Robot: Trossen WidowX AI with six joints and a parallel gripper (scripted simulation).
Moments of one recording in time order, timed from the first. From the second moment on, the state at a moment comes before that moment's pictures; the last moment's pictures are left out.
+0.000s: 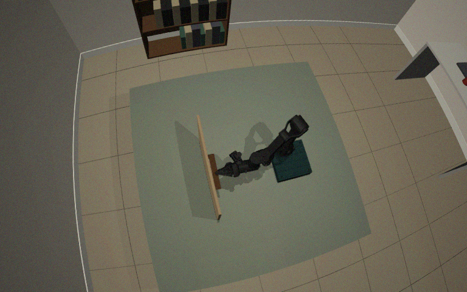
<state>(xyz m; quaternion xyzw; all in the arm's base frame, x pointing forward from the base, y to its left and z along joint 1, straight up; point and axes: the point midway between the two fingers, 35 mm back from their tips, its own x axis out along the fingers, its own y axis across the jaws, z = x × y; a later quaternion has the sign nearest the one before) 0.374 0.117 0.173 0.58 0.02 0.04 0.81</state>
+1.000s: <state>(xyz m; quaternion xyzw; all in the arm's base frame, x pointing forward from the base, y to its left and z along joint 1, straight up) 0.375 0.117 0.174 0.58 0.02 0.04 0.81</state>
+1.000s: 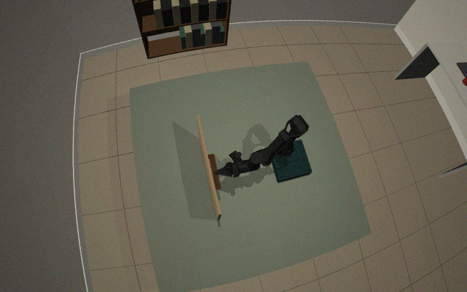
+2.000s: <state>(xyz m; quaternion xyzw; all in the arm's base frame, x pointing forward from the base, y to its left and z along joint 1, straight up) 0.374 0.118 0.174 0.58 0.02 0.04 0.81</state>
